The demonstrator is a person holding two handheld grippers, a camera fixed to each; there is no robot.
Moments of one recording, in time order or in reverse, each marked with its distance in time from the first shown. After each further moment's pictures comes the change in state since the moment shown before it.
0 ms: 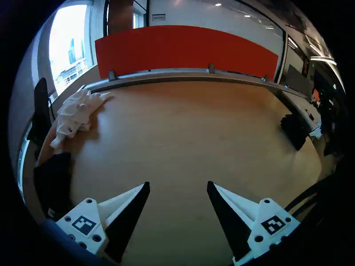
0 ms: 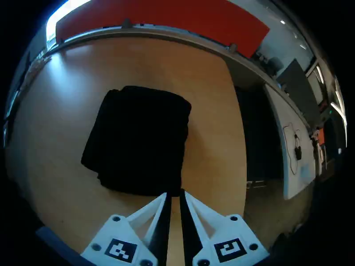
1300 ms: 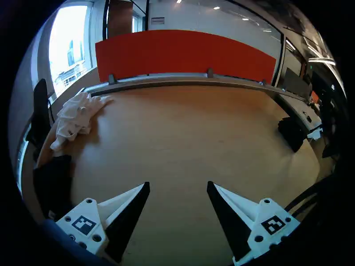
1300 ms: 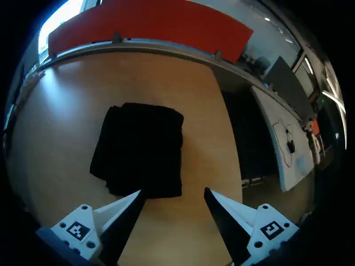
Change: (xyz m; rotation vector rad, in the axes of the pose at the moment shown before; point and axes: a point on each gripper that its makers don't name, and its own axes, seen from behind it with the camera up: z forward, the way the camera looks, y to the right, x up) left arm 0.006 -0.007 -0.008 -0.020 0.034 -0.001; right arm 0.011 -0.007 -0.027 -0.054 0.087 0.086
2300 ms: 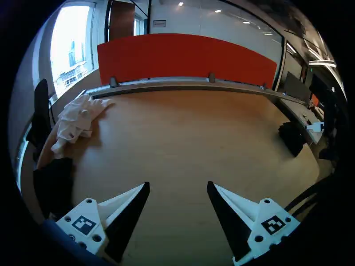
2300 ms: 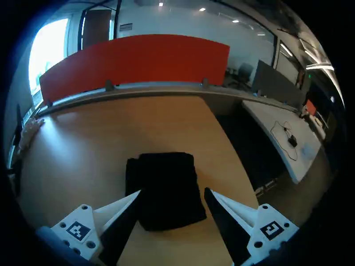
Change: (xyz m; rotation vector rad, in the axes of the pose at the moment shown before) left arm 0.013 -0.006 0.000 0.002 0.027 -0.013; right arm 0.070 -0.039 -0.033 0.025 0.278 0.237
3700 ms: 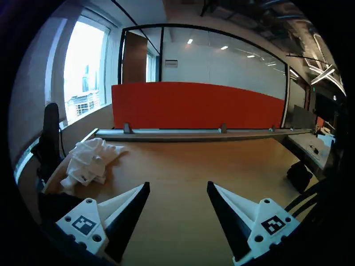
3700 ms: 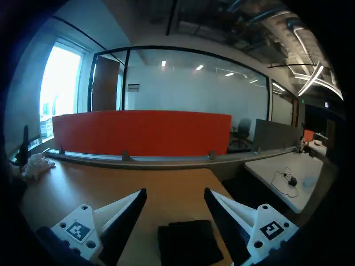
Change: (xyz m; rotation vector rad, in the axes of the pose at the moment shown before) left arm 0.128 -0.037 -0.008 0.082 0.357 -0.031; right arm 0.132 -0.063 -0.065 0.022 0.513 0.009
